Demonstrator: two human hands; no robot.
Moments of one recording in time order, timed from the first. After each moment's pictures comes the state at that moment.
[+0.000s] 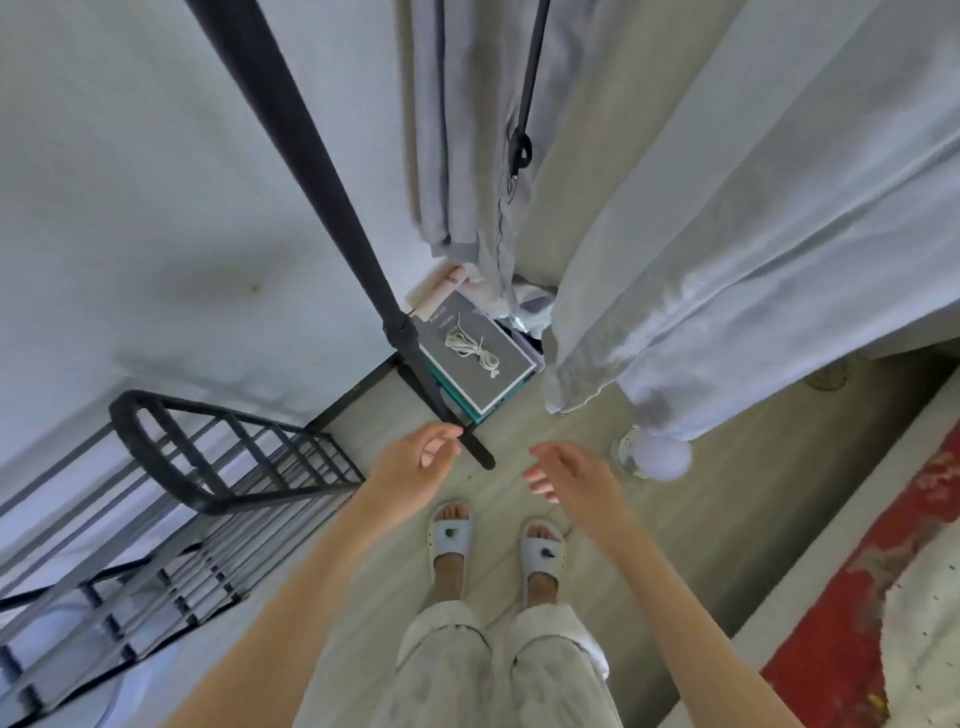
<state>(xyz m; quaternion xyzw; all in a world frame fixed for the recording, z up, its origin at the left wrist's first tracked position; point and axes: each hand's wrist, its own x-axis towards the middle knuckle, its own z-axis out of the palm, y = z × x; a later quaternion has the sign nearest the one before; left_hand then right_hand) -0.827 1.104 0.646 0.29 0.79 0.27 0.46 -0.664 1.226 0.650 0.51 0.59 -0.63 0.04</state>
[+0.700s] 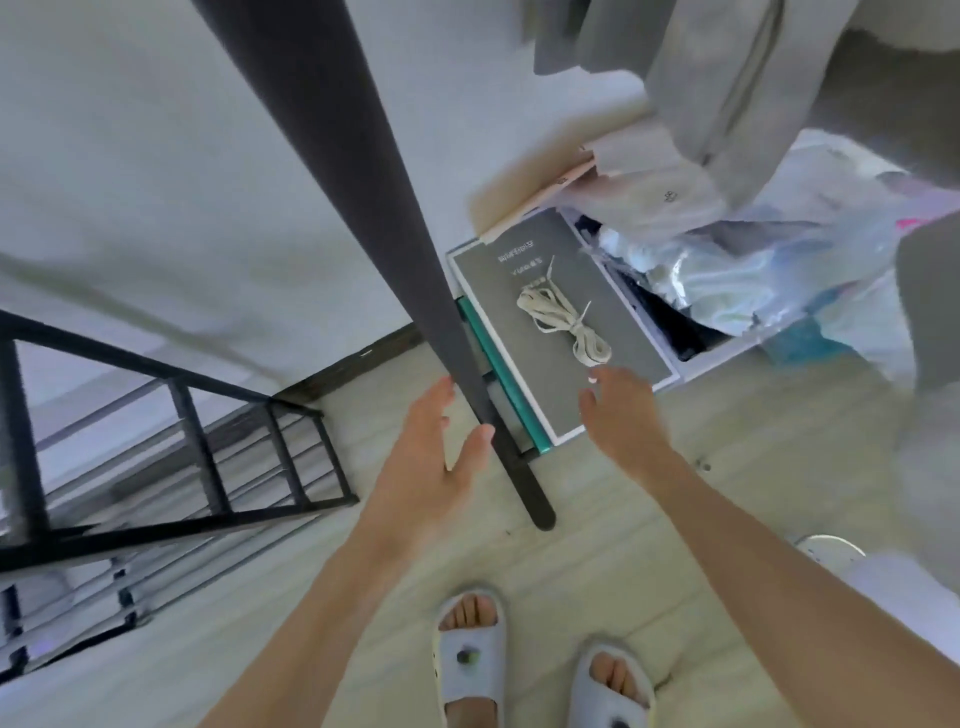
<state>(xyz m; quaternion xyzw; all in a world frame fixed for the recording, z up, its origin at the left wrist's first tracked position) -0.862 1.145 0.307 0.16 0.86 0.36 0.31 -0.803 1.339 0.216 0.36 0.87 -0.30 0.13</state>
